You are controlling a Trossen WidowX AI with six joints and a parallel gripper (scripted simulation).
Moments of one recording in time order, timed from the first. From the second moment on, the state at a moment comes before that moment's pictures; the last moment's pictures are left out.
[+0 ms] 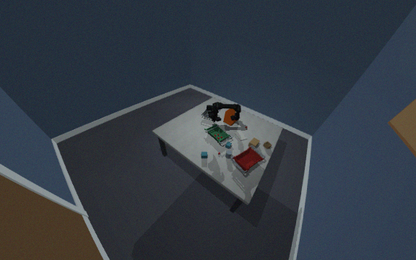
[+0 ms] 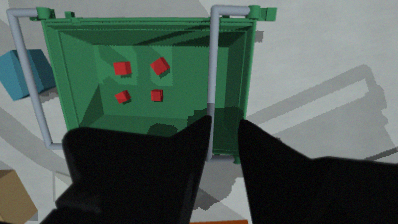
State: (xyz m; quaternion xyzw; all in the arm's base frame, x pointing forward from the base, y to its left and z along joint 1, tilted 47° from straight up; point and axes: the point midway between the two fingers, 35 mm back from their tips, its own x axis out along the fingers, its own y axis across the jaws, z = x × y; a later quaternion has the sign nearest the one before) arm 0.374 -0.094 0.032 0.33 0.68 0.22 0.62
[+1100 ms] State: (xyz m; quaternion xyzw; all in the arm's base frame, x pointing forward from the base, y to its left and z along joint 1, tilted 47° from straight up) arm 0.390 0.135 0.161 0.30 0.68 0.26 0.62
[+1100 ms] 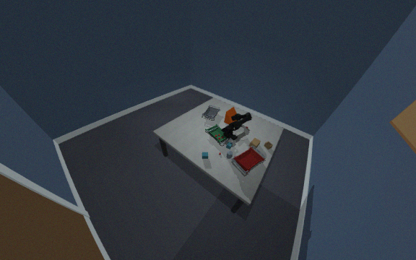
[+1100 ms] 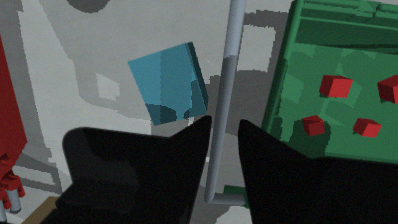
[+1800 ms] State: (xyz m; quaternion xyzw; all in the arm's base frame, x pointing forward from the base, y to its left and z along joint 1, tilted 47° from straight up) arm 0.386 0.169 0.132 0.30 0.68 0.26 0.62
